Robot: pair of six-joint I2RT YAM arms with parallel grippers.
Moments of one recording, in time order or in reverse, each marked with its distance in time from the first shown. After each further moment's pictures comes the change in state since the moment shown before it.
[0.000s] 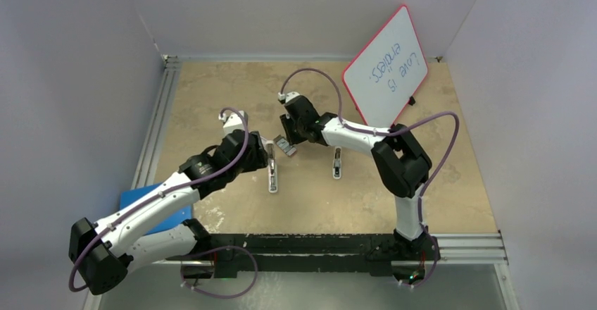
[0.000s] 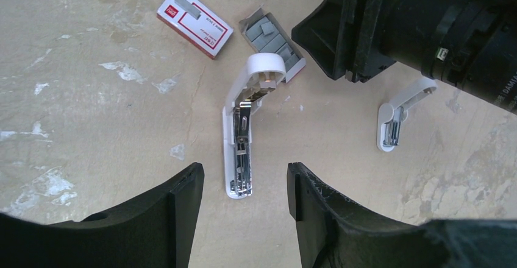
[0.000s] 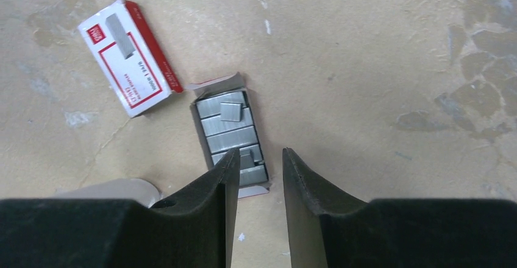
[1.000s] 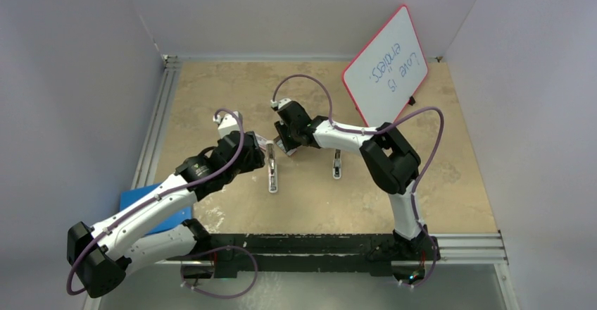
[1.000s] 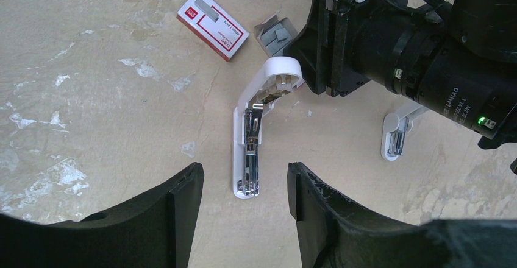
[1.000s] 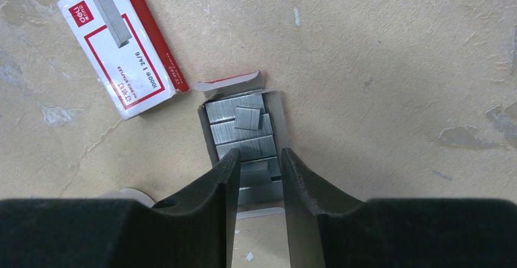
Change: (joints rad) left arm 0.001 -0.032 0.000 -0.051 -0.053 -0.045; right arm 0.033 0.086 0.041 -0.006 0.000 -0.033
